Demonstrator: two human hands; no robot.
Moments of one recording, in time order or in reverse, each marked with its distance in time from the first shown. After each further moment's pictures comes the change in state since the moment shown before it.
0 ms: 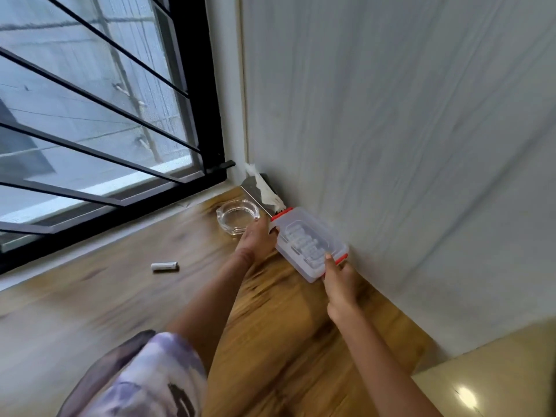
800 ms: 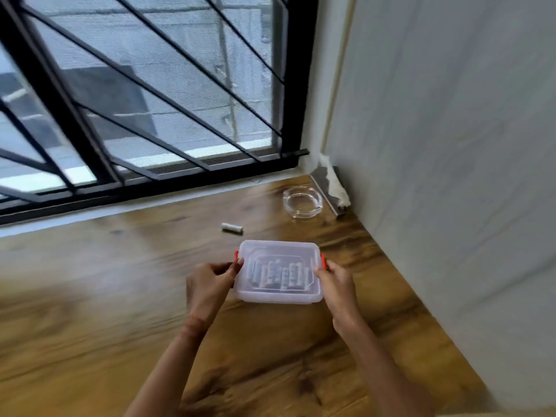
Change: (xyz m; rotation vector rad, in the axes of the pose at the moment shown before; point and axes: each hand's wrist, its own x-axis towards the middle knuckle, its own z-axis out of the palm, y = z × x) left_hand -0.183 -0.090 -0.042 -0.371 0.569 -0.458; right_hand -0.056 0.012 0.034 -0.332 -0.499 -0.102
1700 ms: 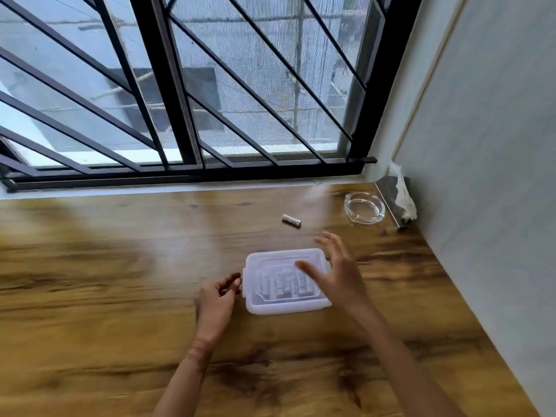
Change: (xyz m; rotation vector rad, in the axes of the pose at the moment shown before) left_hand -0.045 -0.070 -0.051 -0.169 0.233 -0.166; right_hand -0.006 -0.016 0.060 -0.579 -0.313 -0.699
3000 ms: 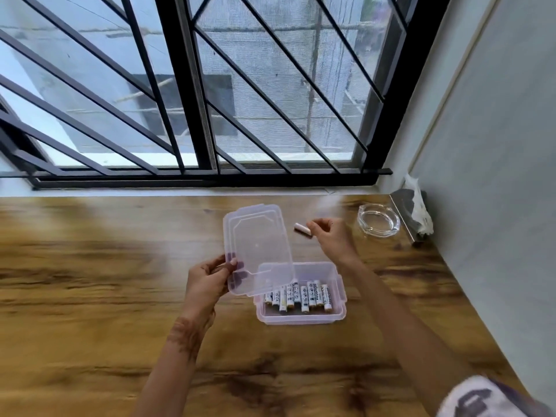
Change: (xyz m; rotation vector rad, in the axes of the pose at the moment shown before) left_hand 0.019 0.043 -0.031 -0.571 -0.083 -0.107; right_hand 0.088 -0.016 0.012 0.271 -0.045 0.206
